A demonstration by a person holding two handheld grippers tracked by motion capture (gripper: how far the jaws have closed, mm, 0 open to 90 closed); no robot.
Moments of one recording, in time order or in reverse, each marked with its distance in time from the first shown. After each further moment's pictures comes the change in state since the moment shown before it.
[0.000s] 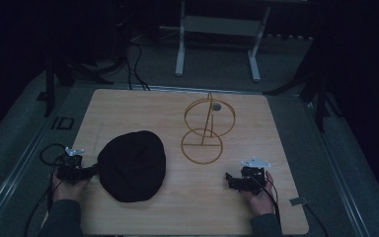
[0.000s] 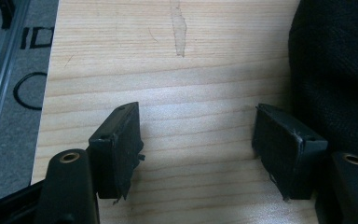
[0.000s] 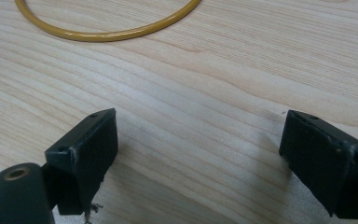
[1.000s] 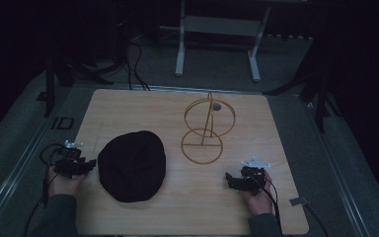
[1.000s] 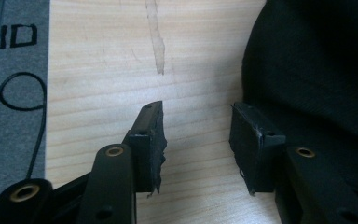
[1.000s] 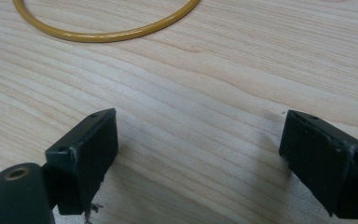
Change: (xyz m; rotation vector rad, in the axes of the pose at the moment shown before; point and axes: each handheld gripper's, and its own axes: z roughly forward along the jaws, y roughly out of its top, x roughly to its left) left arm -0.002 0.028 -0.025 0.063 -0.056 0.040; right arm 0.001 0.000 0.000 0.000 -0.004 0.009
